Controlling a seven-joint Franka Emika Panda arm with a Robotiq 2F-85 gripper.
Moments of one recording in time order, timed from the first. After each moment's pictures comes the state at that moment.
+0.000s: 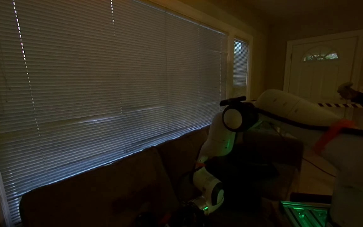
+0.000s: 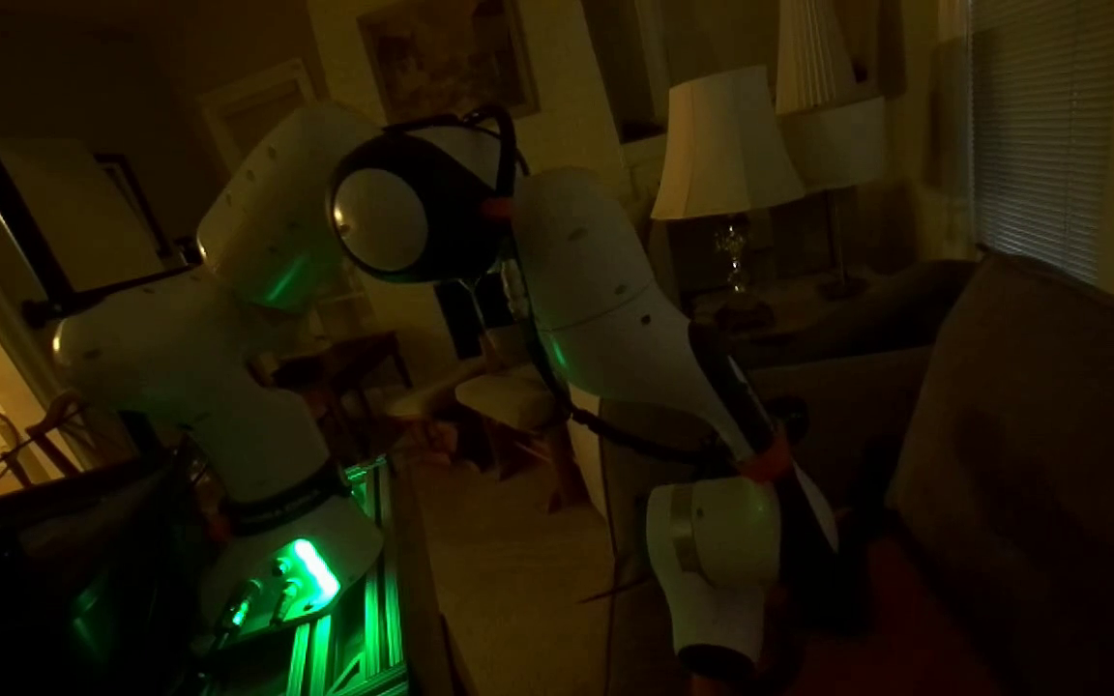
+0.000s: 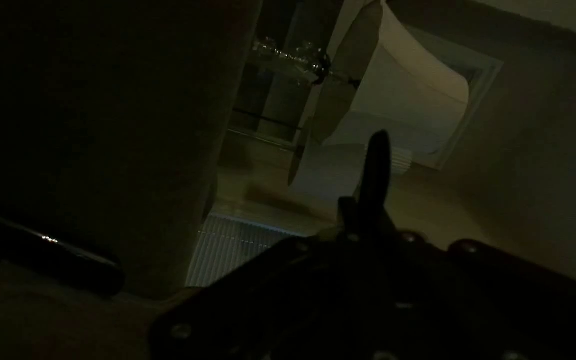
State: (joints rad) arm -0.64 1.11 0.03 -1.86 1.65 1.55 -1.73
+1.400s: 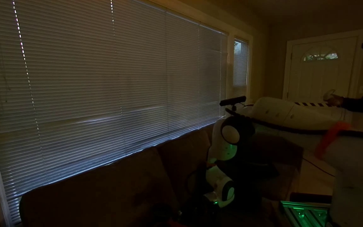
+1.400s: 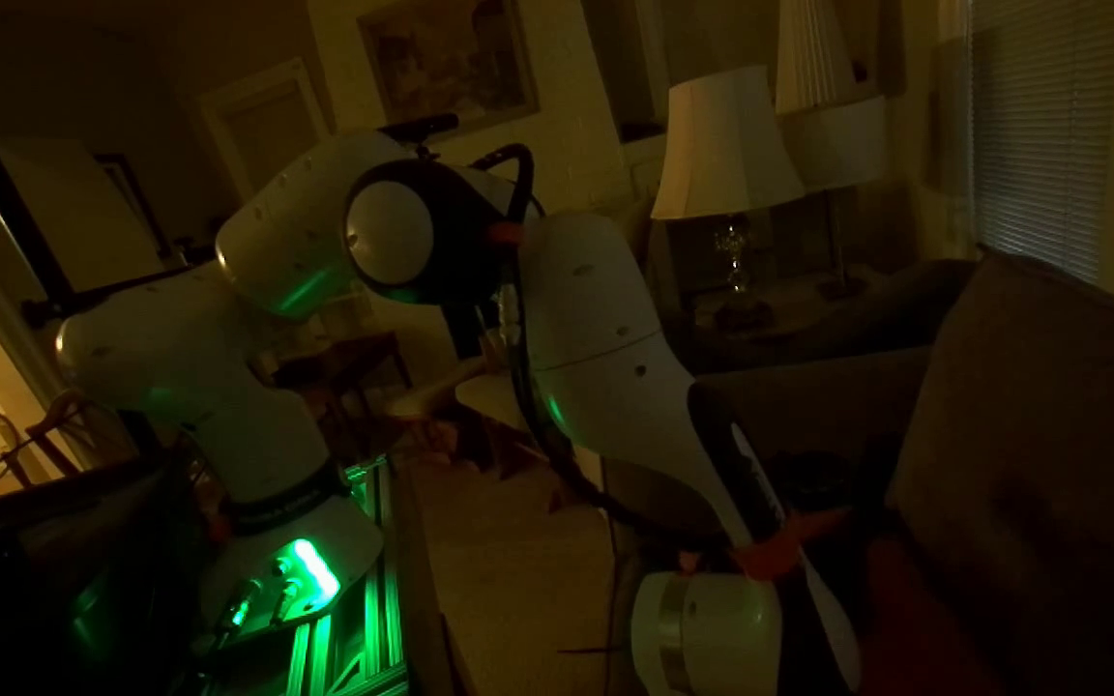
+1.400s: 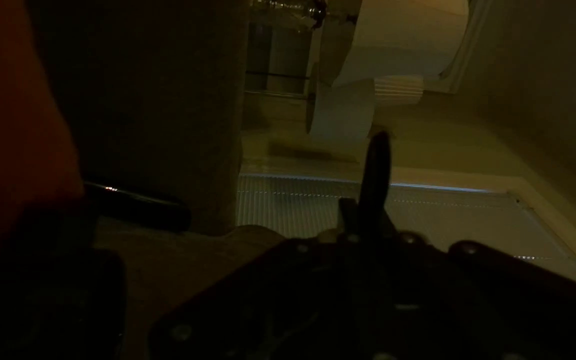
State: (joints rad) arm -0.58 1.22 -0.22 -1.78 1.78 1.30 -1.50
